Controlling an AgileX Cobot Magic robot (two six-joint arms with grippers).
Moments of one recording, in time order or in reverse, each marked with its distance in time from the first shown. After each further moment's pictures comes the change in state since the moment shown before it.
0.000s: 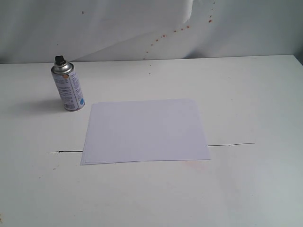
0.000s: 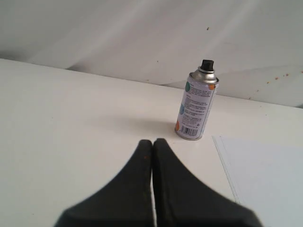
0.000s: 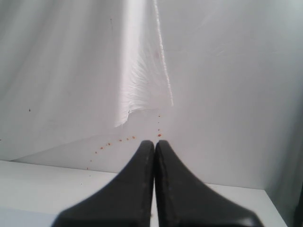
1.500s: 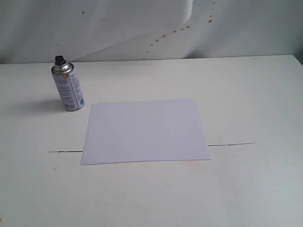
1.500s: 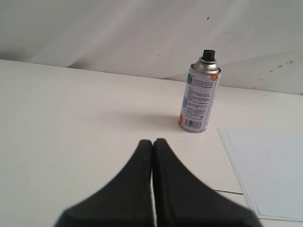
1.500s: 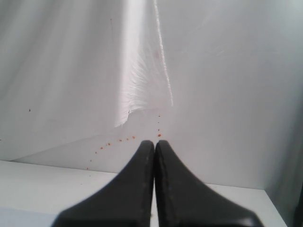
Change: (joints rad) left arm 0.000 0.000 0.003 -0.014 0.019 0.060; right arm 0.000 0.000 0.000 0.000 0.000 0.000
